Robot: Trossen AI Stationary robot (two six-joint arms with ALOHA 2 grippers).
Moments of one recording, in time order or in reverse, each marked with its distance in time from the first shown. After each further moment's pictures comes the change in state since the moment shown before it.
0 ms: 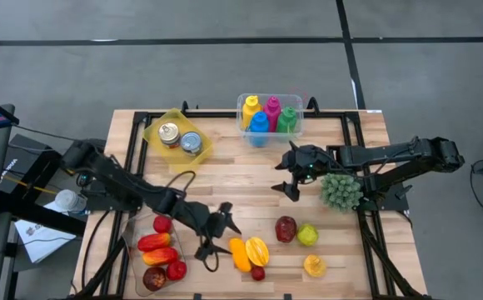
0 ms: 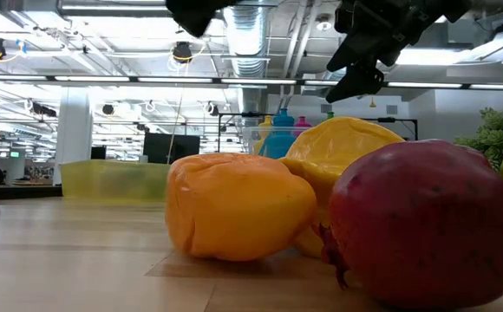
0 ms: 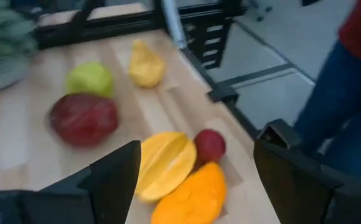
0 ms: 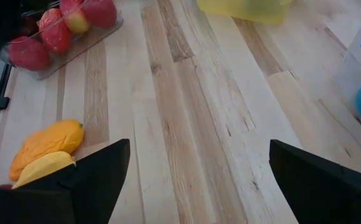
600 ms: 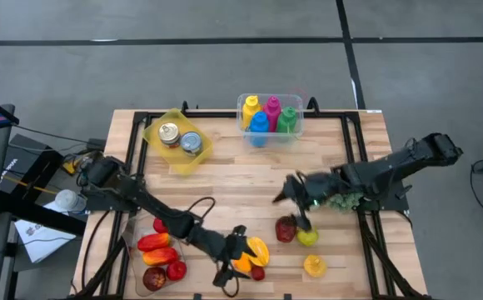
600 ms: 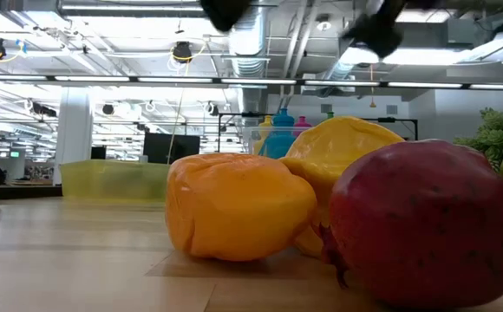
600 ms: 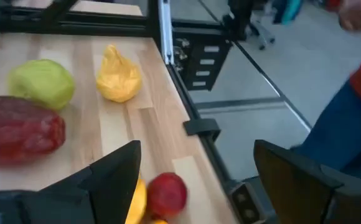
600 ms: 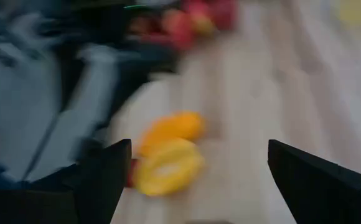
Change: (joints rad) left arm -0.112 0.279 0.213 0.115 -0.129 -0.244; right arm 0.304 0.001 0.000 0.166 -0.054 0.104
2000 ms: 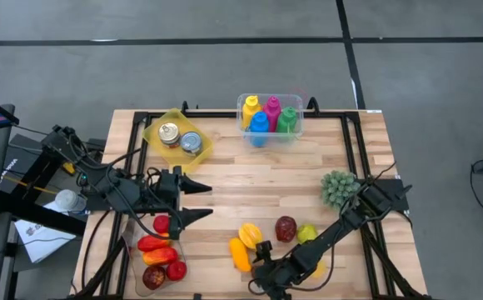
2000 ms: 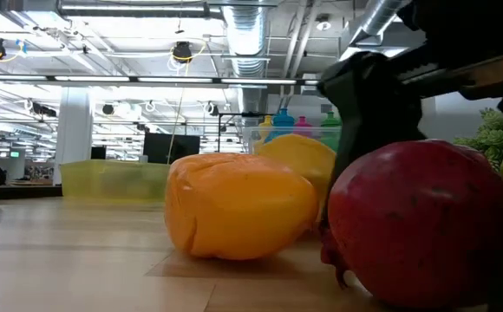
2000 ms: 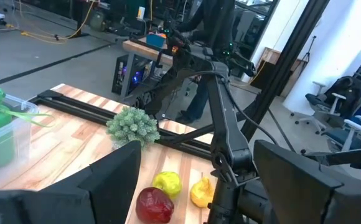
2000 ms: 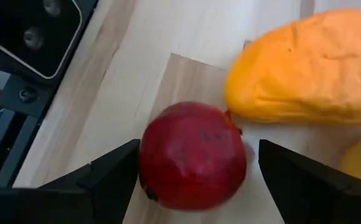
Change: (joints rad) left arm -0.087 -0.669 -0.001 -0.380 -0.608 -0.134; right arm 0.387 0.935 0.568 -0.149 0.326 -0.088
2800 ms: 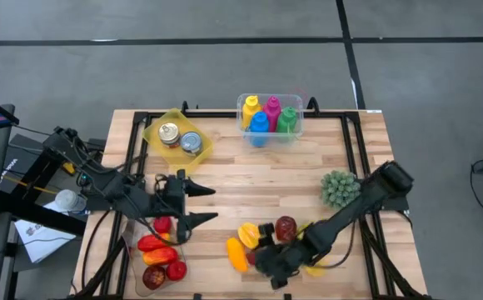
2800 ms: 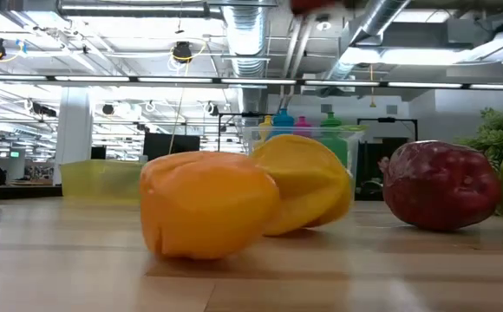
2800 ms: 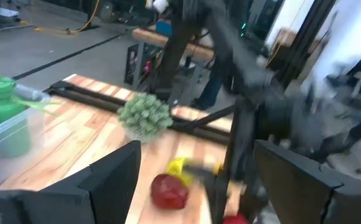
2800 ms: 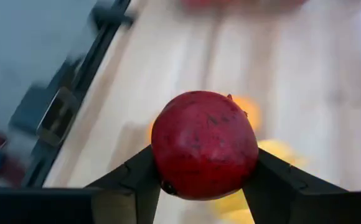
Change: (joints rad) left arm 0.003 0.053 -0.002 -0.034 -0.020 -0.001; right arm -0.054 -0.288 -0.003 -0.112 0.074 -0.088
